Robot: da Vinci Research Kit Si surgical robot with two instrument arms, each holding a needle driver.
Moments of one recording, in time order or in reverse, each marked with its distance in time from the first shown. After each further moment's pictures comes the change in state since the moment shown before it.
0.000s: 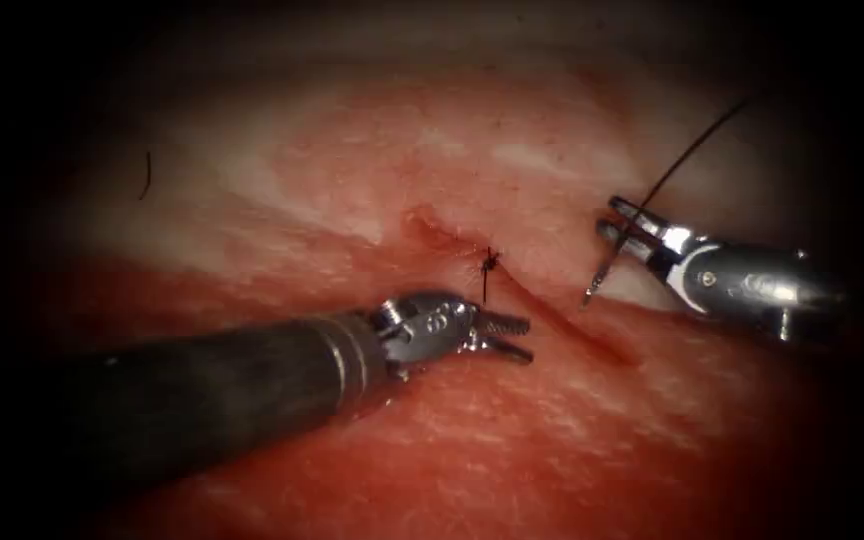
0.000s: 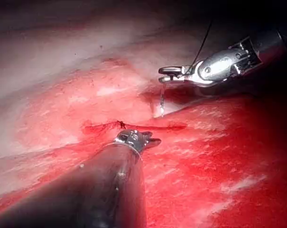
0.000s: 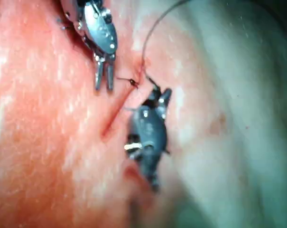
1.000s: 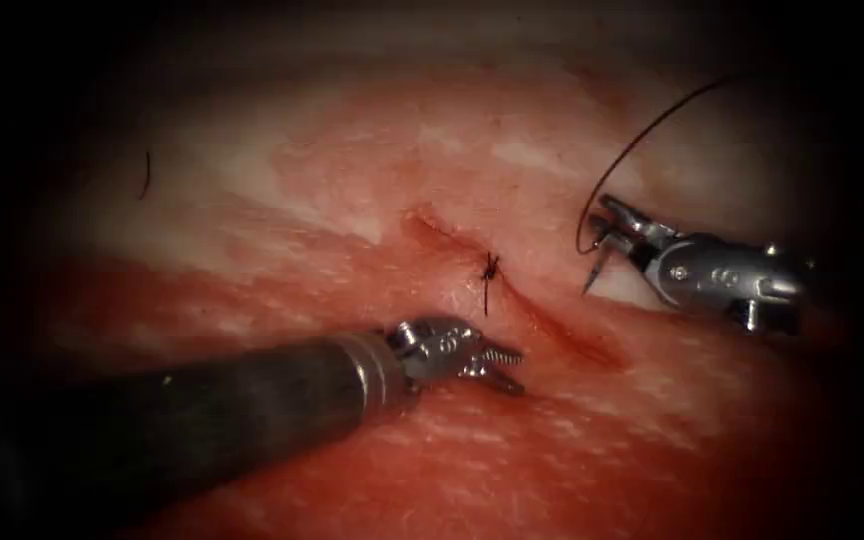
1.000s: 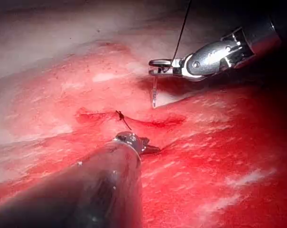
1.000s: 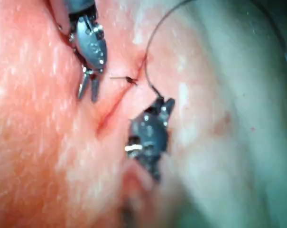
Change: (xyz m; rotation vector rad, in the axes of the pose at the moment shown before) right arm -0.003 -0.002 0.002 -0.016 -0.008 -0.115; left arm -0.004 -0.001 0.002 -0.052 -0.112 -0.070
